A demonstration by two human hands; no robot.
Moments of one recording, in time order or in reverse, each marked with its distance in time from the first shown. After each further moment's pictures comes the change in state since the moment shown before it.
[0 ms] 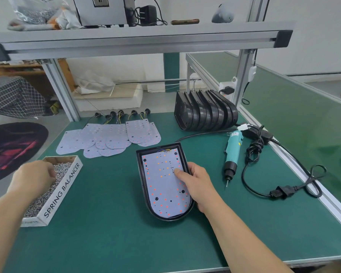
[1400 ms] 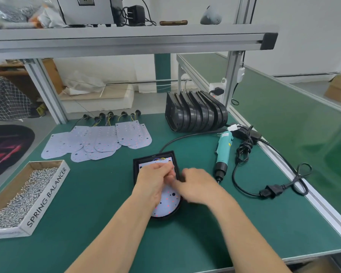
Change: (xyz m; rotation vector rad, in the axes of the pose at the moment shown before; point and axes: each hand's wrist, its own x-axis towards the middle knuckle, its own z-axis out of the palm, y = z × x) left_hand -0.163 0.304 -0.038 -1.758 -0.620 -0.197; right_hand -0.001 -0.027 -0.026 -1.052 -0.081 -0.046
